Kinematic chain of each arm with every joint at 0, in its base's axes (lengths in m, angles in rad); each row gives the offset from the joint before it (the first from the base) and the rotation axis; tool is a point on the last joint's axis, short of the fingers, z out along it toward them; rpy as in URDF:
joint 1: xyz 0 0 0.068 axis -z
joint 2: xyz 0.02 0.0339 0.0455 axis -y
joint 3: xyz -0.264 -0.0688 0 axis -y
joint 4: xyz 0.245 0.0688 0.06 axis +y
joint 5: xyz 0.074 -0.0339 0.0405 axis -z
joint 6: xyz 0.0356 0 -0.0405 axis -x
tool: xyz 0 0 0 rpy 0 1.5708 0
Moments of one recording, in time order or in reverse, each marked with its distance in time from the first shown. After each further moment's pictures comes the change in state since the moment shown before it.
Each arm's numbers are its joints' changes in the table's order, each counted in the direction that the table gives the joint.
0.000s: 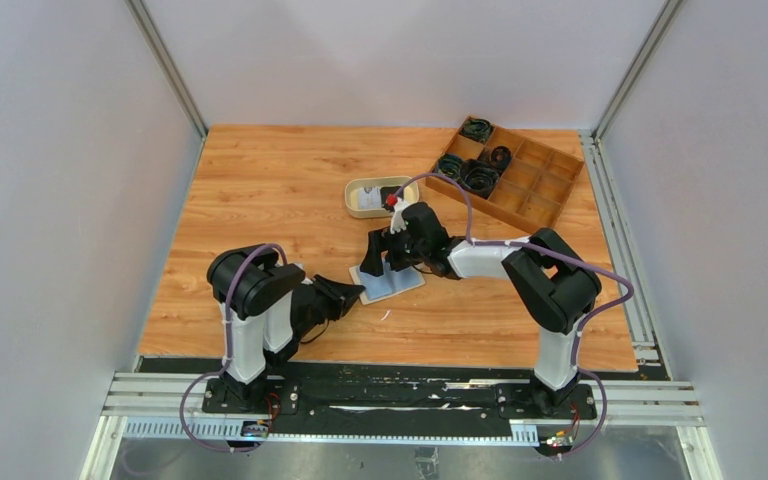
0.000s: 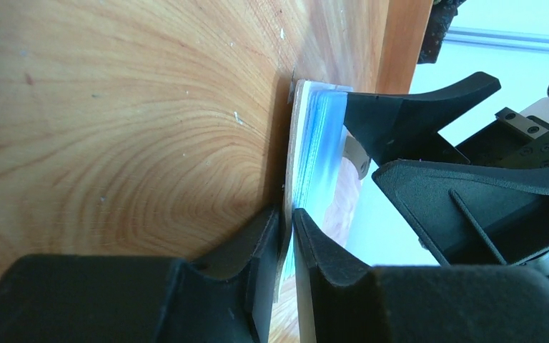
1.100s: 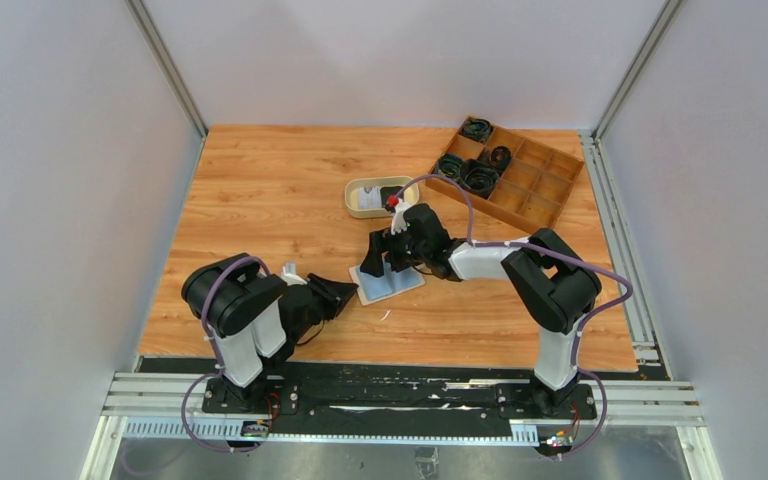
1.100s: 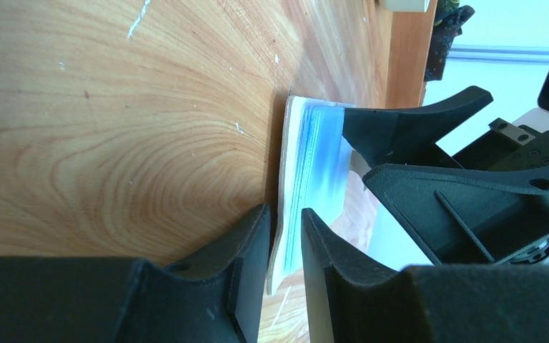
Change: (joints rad) left arm 0.000 0.171 -0.029 0.146 -0.085 -0.063; right arm 0.002 -0.001 -0.022 -0.042 -0.010 -0.001
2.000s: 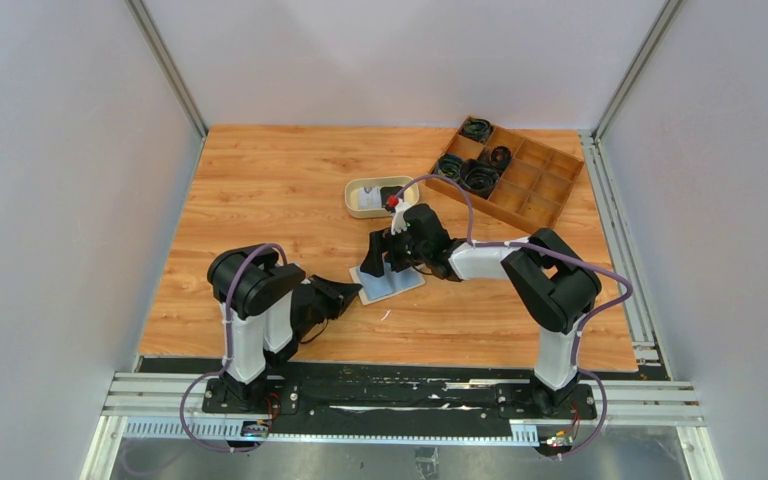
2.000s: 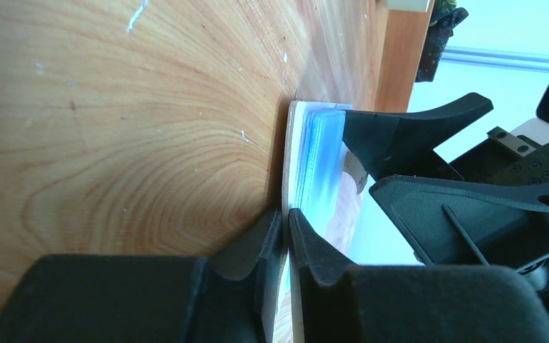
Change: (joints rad) left arm -0.001 -0.173 0.028 -0.149 0.038 0.065; right arm 0.000 0.000 -0.001 -0.002 0.001 0.000
